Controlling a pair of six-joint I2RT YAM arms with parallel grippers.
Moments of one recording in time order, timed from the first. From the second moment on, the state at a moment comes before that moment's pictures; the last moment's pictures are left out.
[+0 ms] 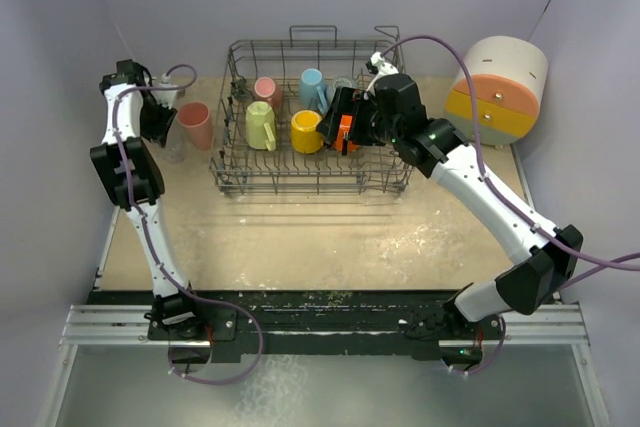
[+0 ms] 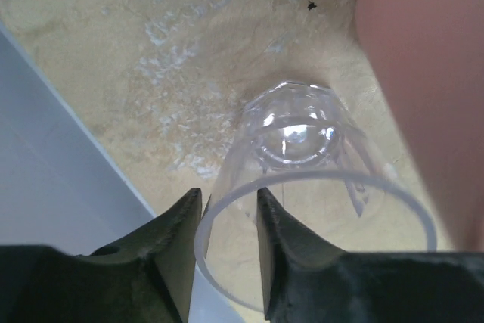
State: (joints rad) left arm 0.31 2.42 2.31 -1.17 0.11 0.68; right arm 0.62 1.47 1.53 -0.55 0.01 0.59
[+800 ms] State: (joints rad) left arm 0.28 1.83 2.24 -1.16 0.37 0.63; right arm 0.61 1.90 1.82 -0.71 0.26 0.37
